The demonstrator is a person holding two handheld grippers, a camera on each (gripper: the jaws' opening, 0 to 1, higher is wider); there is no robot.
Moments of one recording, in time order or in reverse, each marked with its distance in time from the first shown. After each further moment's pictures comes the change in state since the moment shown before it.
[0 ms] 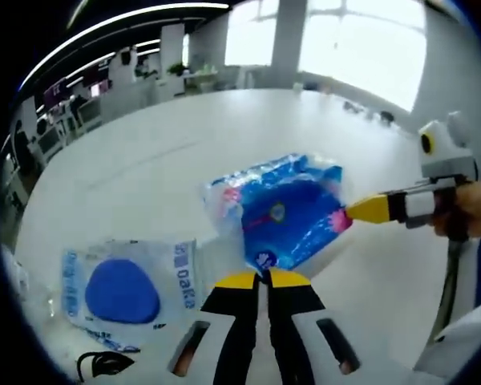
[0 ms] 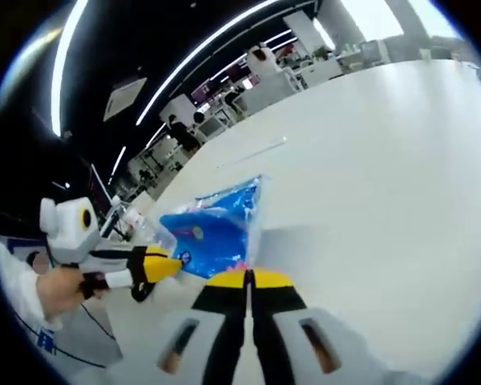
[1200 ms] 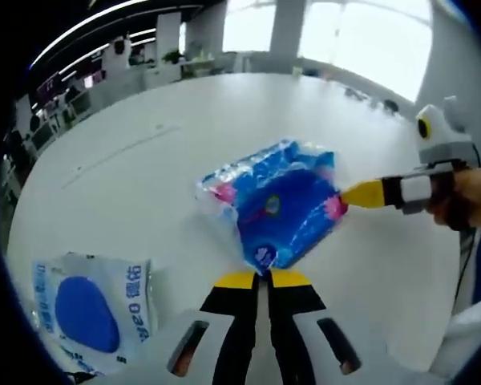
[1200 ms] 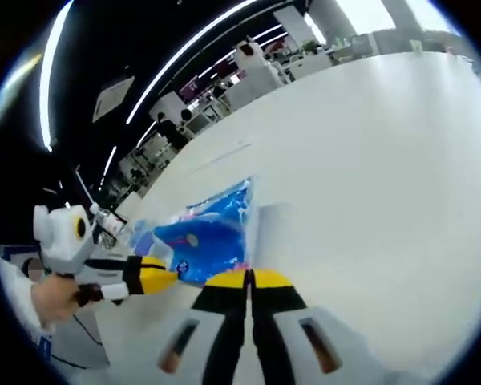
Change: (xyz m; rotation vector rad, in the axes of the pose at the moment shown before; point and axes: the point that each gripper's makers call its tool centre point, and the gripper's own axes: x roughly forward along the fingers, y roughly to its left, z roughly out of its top) left arm 0.055 -0.015 -0.005 -0.007 0.089 -0.013; right arm 0.017 -0.063 0.009 0.029 0.037 -0.046
